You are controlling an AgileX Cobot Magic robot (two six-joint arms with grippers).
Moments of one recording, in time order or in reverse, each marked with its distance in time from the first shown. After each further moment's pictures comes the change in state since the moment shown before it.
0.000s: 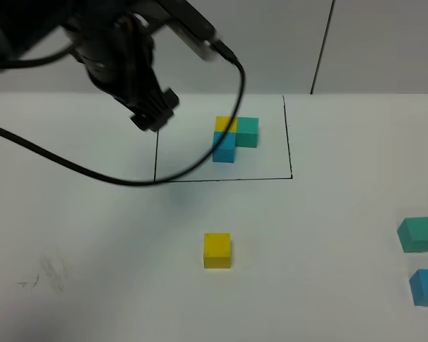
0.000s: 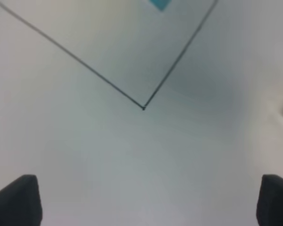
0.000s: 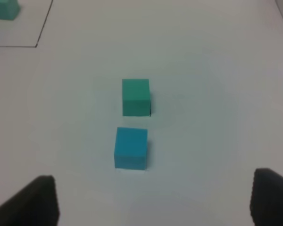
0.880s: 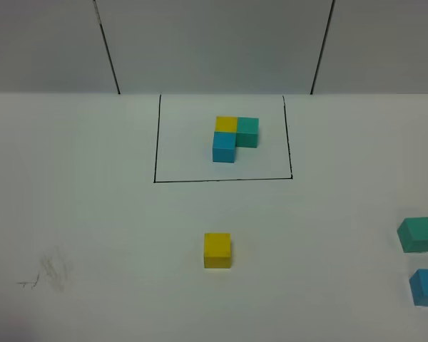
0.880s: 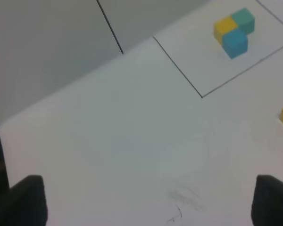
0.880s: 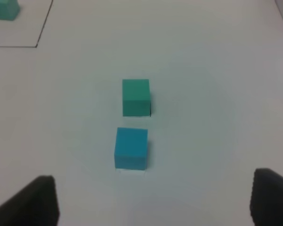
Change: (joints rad) left arm 0.246 -1.268 0.612 -0.131 0.002 0.040; right arm 0.000 0.000 0.000 0.000 0.000 0.000
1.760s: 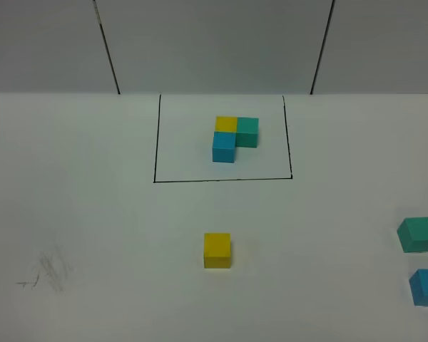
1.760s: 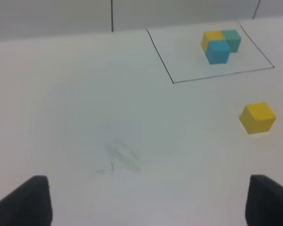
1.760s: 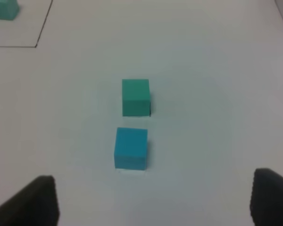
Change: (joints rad) left arm 0.052 -0.618 0.645 -0.068 -0.087 -0.351; right arm 0.000 0.000 0.000 0.000 0.000 0.000
